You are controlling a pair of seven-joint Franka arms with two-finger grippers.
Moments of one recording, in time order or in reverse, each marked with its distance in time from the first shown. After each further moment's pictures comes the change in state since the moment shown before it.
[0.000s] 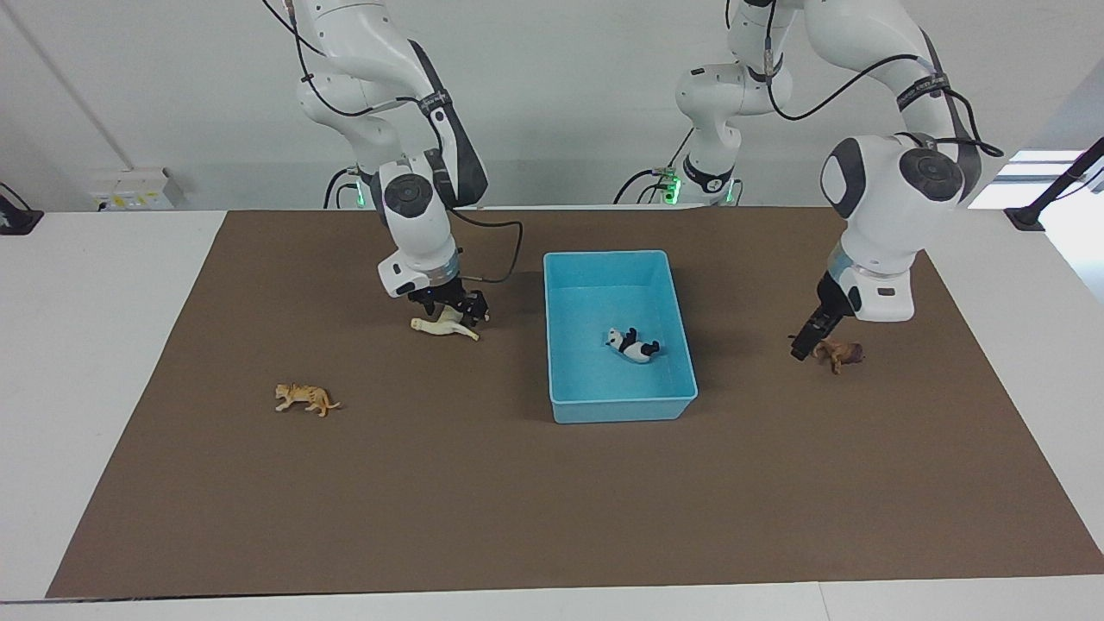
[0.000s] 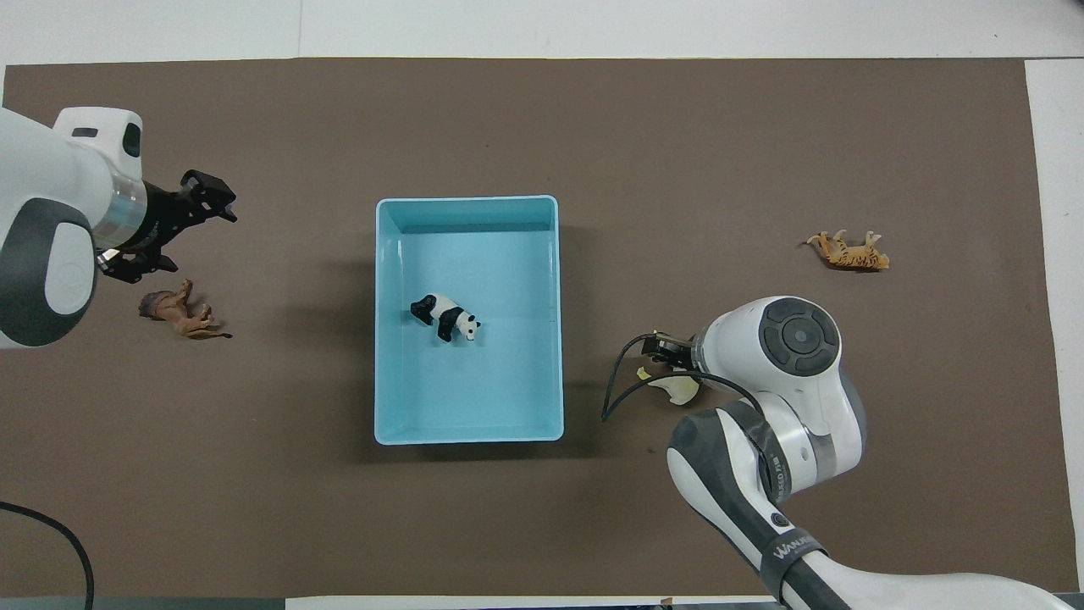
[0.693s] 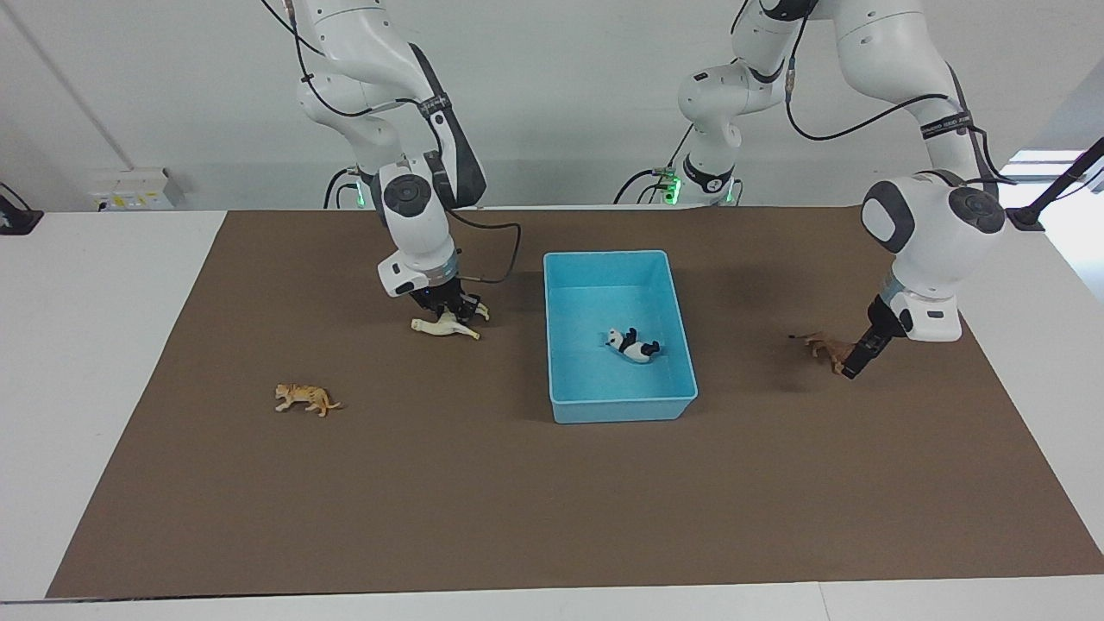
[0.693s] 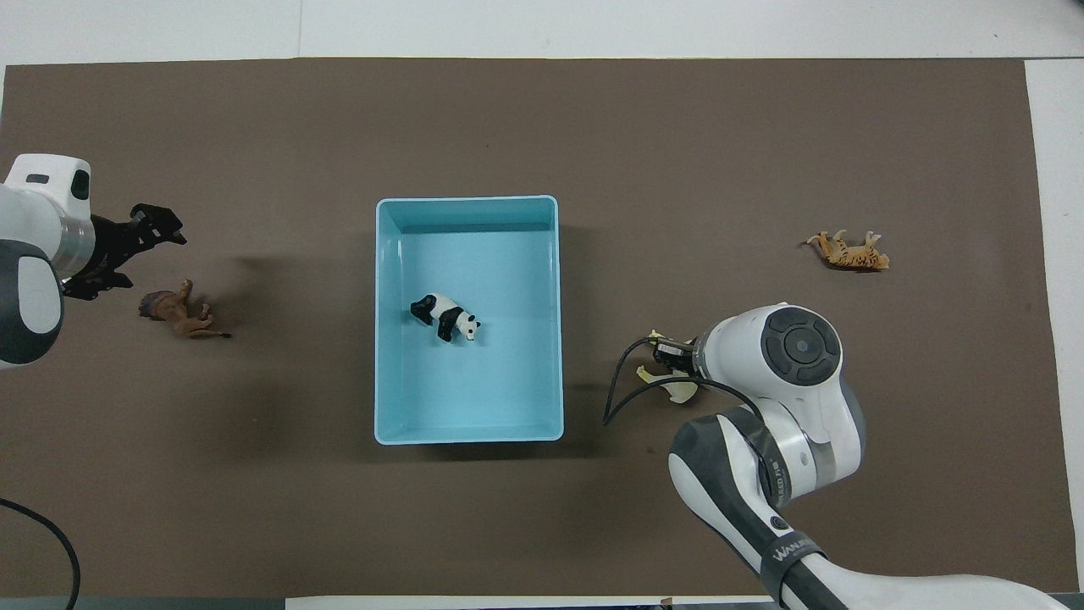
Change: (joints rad) left arm 0.162 0.059 0.000 -0.146 0.012 0.225 0.183; right arm 0.000 -0.003 0.000 -0.018 0.000 0.042 0.006
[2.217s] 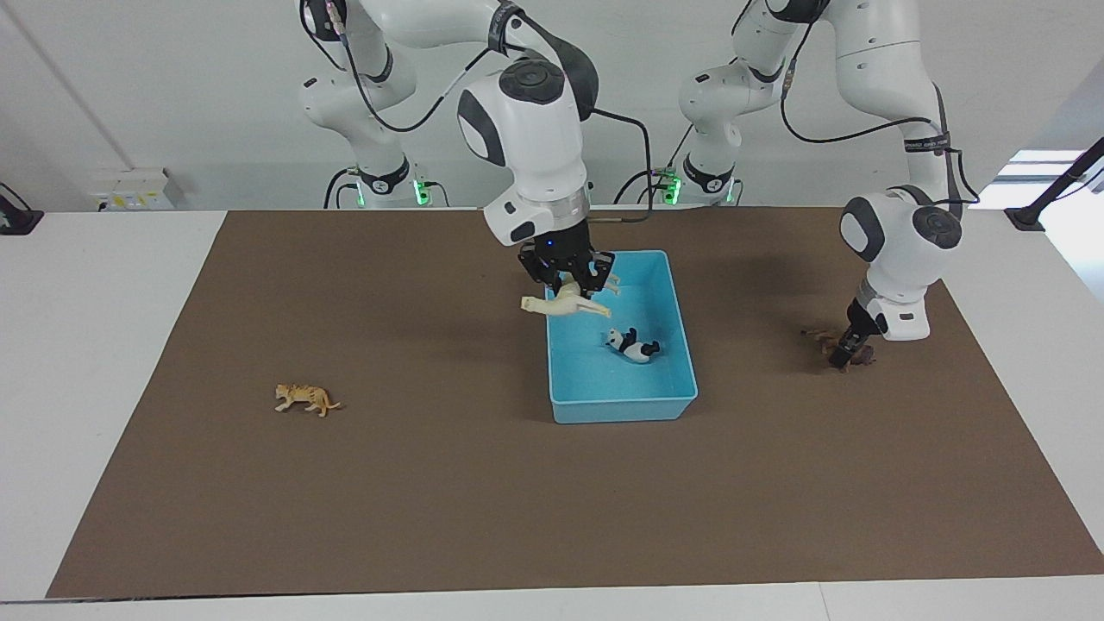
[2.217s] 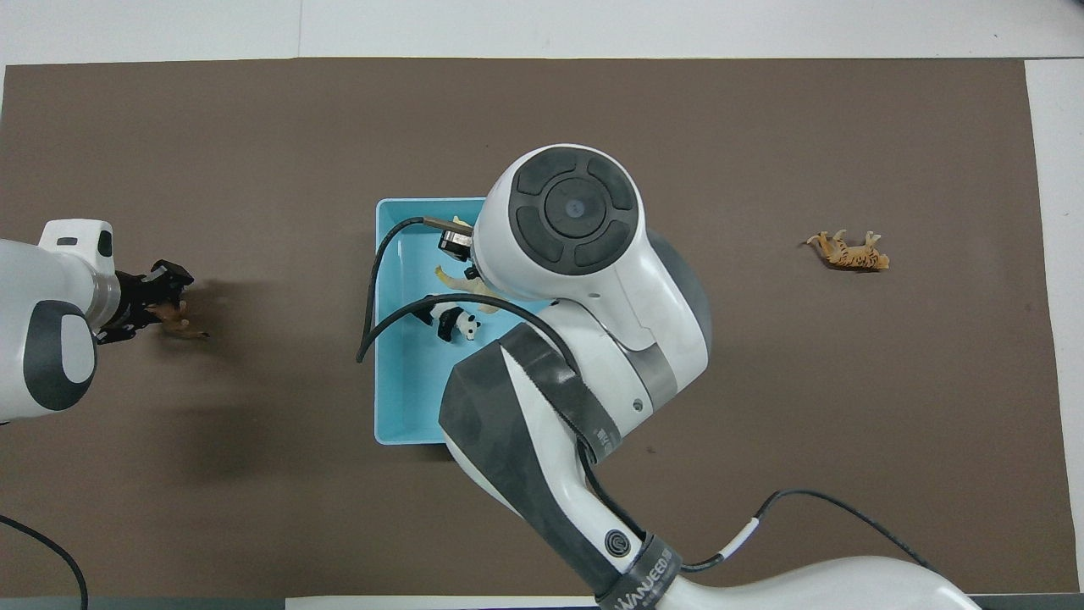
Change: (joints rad) left arm 0.052 0.002 -0.007 -0.177 0.051 0.148 -0.084; right arm 0.259 0.302 0.005 0.959 0.001 -0.463 0.269
